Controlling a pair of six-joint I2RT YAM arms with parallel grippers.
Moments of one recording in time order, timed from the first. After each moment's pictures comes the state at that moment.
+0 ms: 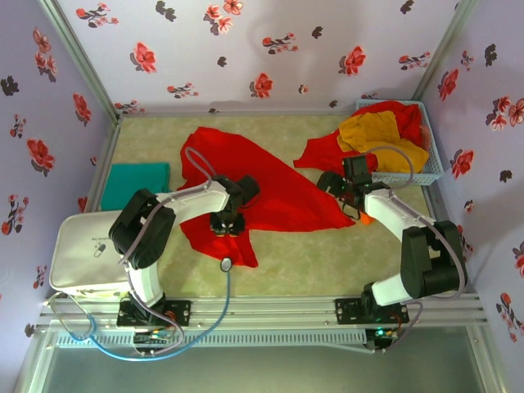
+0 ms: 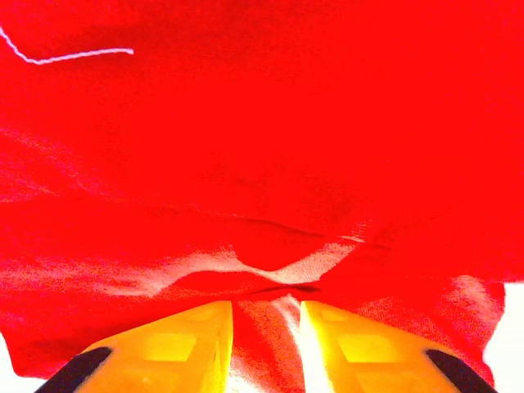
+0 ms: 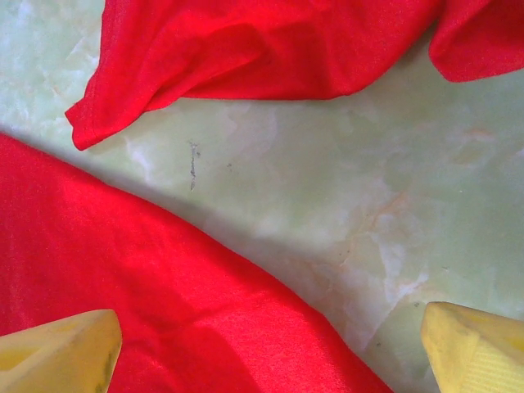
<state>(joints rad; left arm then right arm) -0.78 1.83 1.21 -0.99 -0.09 -0.76 0.22 1.45 0.83 -0.30 0.00 0.63</state>
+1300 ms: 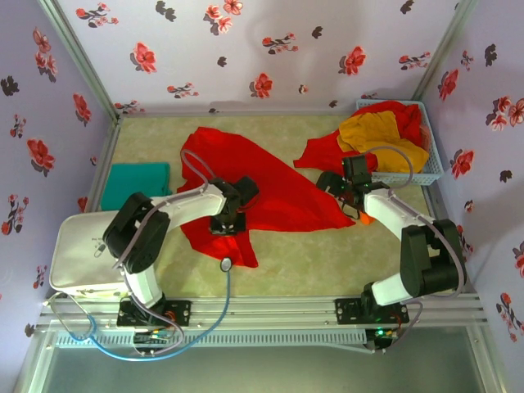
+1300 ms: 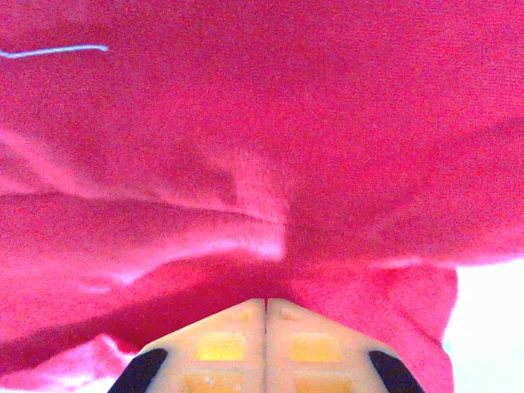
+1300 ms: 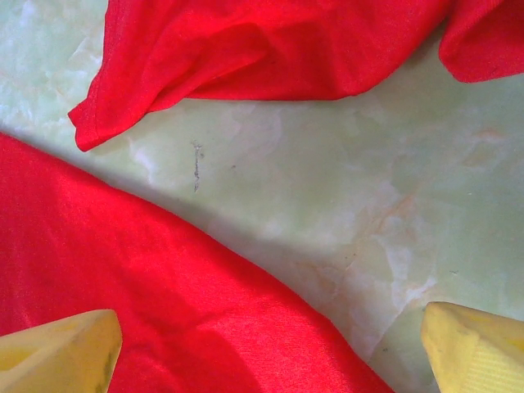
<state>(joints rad) -0.80 1.76 1.16 -0.93 -0.08 -0.79 0.22 1.46 0.83 -0.29 -0.01 0.64</state>
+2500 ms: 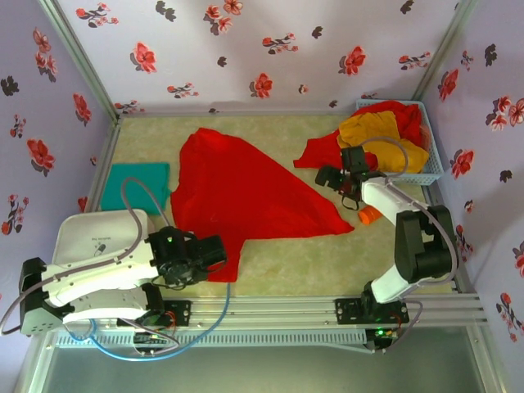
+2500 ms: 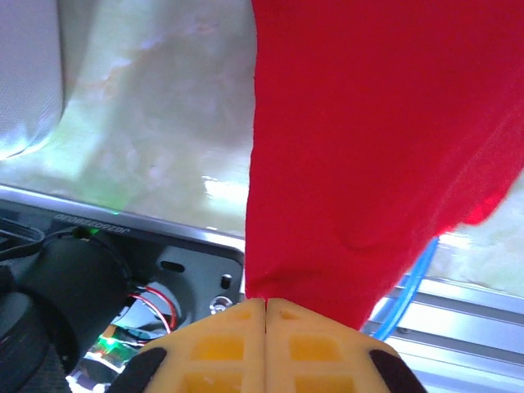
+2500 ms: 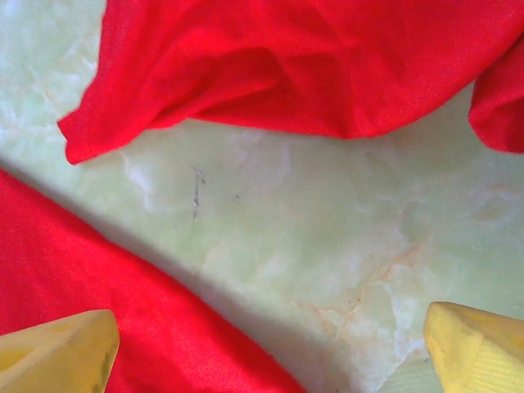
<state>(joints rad) -1.24 1.04 0.89 -1.43 -0.18 -1.40 0.21 1.58 0.95 -0.35 -0.02 0.55</state>
